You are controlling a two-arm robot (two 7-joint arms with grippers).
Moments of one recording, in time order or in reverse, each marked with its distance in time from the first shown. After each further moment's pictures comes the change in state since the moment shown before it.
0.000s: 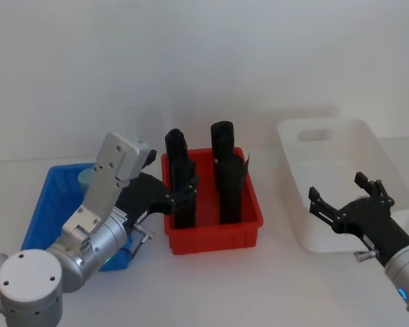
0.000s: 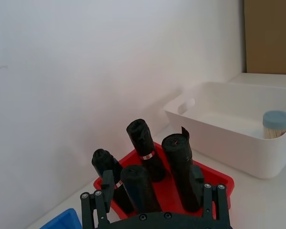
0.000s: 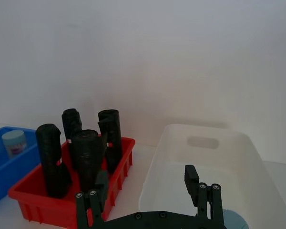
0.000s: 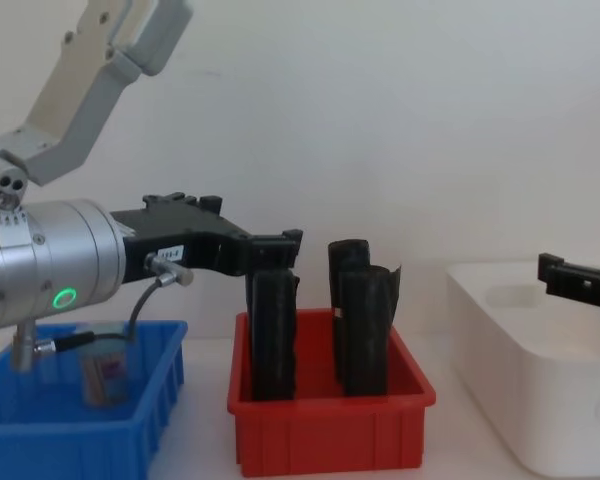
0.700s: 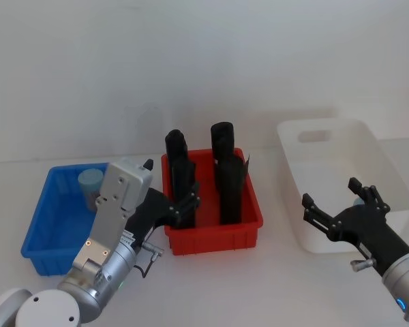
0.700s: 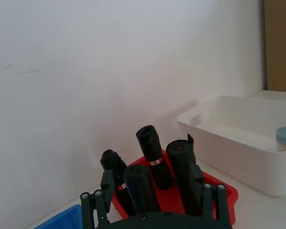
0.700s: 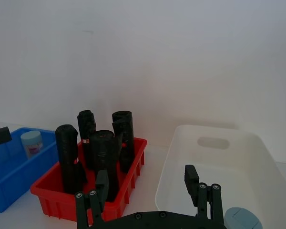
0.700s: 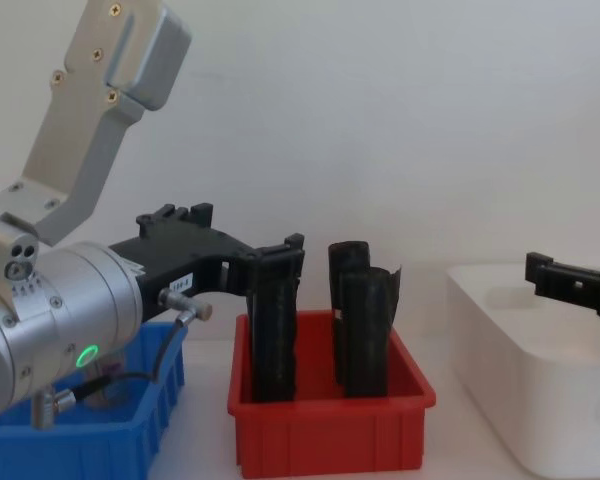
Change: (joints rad) left arm 0.087 -0.014 0.052 -0.024 0.012 -0.137 0.190; right arm -0.050 0.009 -0.010 -0.067 0.014 0.005 0.005
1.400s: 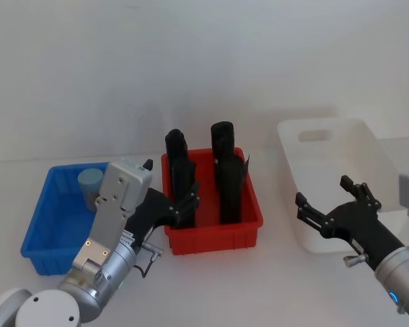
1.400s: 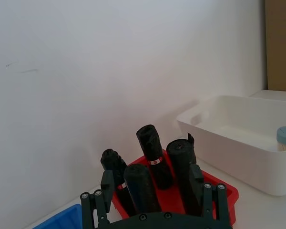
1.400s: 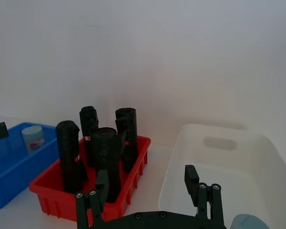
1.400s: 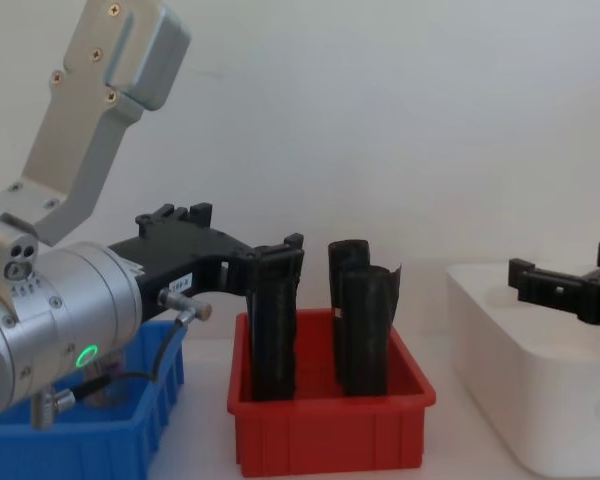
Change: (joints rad) left arm 0.000 0.000 0.000 0.000 -0.001 -0.001 0.002; right arm 0.045 -0.021 -0.003 0.055 -0.025 0.001 0.042
